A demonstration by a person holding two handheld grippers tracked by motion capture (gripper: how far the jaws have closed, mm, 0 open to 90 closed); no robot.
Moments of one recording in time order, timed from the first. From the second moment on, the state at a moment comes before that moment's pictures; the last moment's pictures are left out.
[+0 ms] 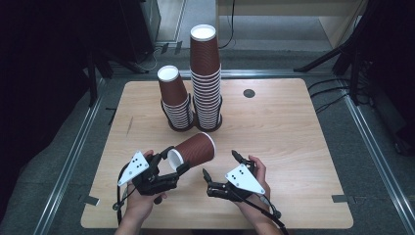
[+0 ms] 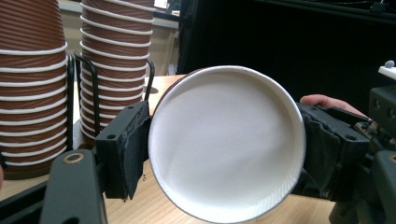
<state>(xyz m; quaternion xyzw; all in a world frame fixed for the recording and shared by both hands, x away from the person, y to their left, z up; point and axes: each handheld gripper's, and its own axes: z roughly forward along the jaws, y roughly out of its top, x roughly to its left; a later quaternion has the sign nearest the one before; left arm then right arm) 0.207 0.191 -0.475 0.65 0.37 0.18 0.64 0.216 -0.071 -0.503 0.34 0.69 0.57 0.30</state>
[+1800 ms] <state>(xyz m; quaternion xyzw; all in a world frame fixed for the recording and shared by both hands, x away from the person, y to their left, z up) 0.206 0.186 -0.484 0.64 0.36 0.21 0.65 0.224 -0.049 -0.509 0.65 0.30 0.66 -0.22</state>
